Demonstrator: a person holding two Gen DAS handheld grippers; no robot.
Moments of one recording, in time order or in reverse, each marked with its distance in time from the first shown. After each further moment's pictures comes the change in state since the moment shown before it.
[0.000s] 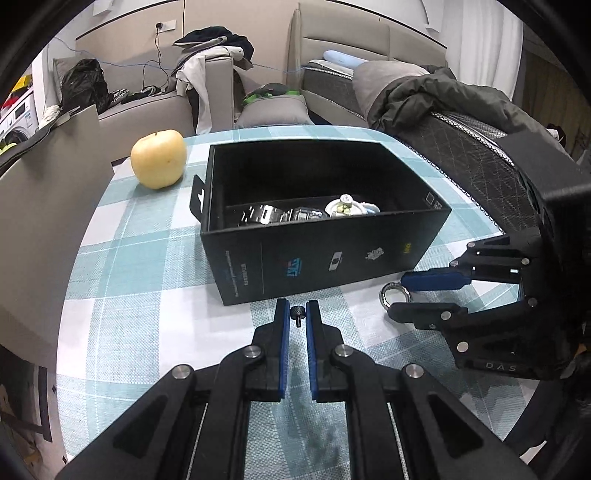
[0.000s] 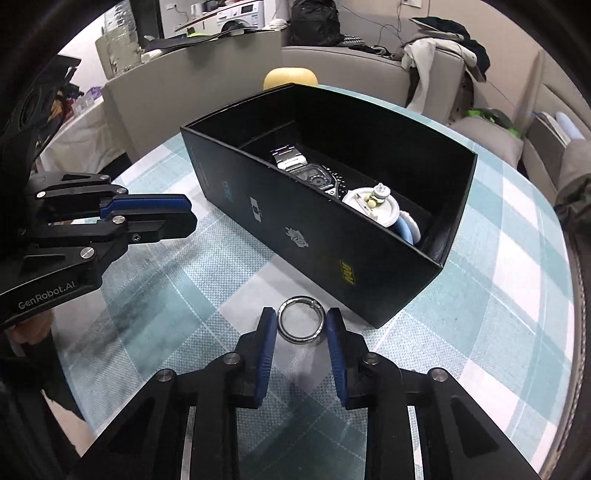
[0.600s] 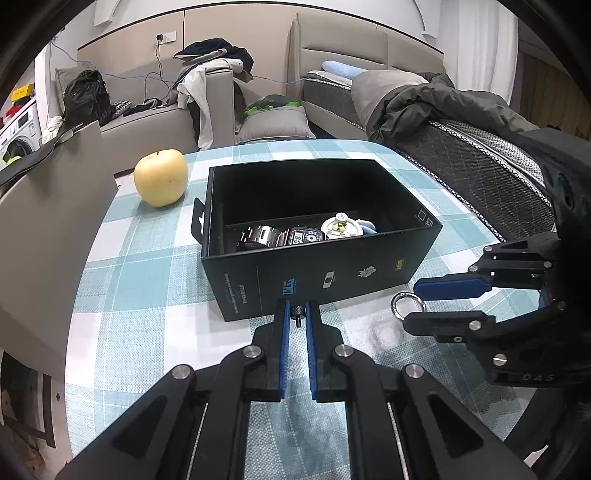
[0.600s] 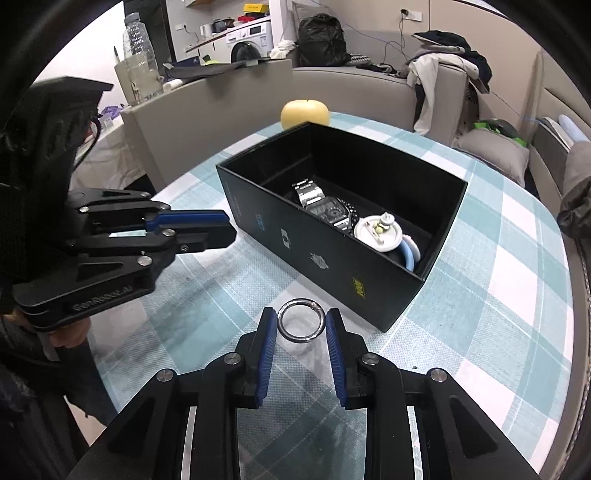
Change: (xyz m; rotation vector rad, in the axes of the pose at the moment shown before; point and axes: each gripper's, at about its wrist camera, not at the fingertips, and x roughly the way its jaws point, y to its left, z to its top) left arm -0.006 -0.003 0.003 0.012 -0.041 0.012; right arm -0.029 -0.004 0.001 0.013 -0.087 0.068
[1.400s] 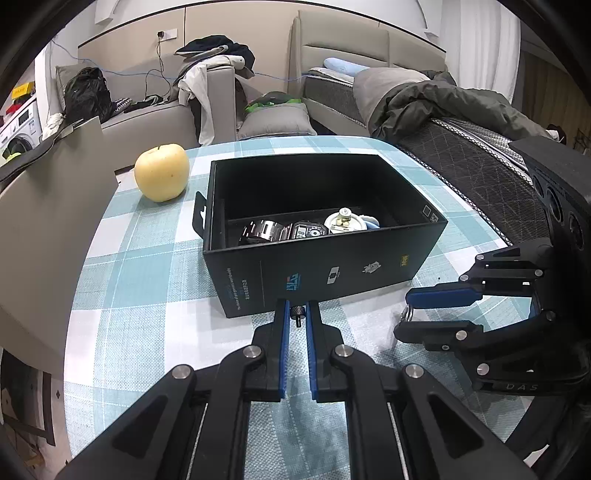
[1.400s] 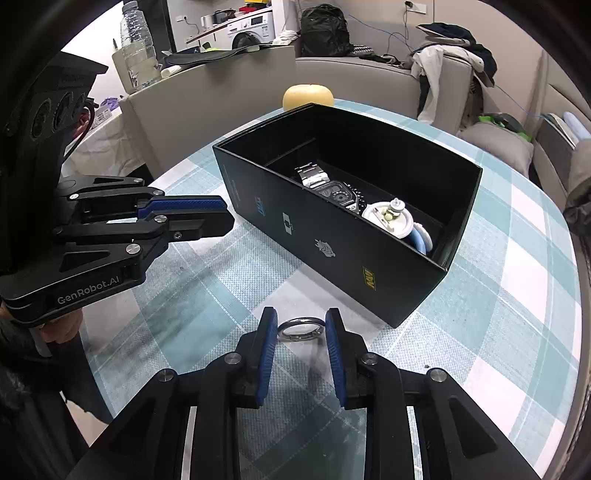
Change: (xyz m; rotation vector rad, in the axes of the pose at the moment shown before) left arm 0.003 0.002 -0.002 -0.004 0.012 0.003; right arm 0.020 0.005 0.001 -0.008 0.042 0.000
